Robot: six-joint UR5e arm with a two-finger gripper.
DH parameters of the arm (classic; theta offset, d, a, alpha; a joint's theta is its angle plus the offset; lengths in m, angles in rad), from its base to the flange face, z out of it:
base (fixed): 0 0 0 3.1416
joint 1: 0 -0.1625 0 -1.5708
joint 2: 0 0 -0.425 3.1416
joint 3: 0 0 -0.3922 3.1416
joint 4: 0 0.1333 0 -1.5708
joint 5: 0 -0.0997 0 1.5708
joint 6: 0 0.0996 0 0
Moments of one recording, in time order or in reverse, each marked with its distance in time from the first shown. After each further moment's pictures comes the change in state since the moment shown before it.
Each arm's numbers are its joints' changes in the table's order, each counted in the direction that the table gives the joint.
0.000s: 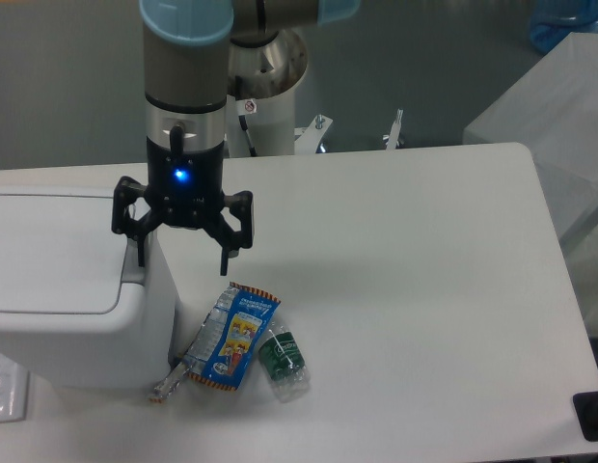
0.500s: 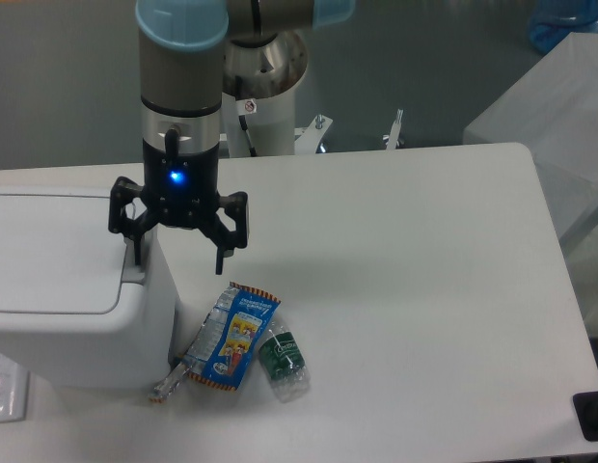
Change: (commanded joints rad) arm 0.008 -0.003 0.011 0.002 -0.003 0.000
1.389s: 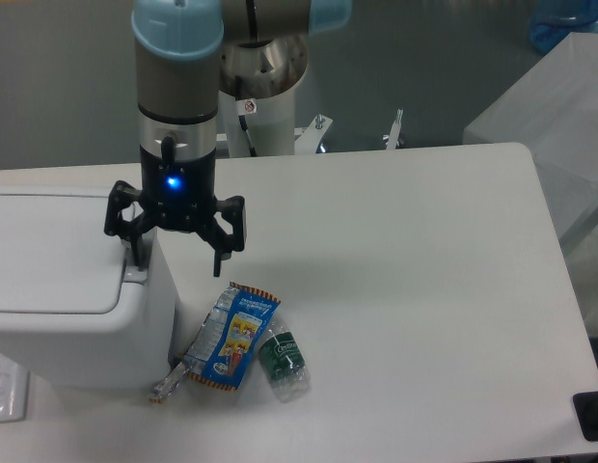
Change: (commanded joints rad) arm 0.005 -0.011 -0.002 0.000 -0.017 0.003
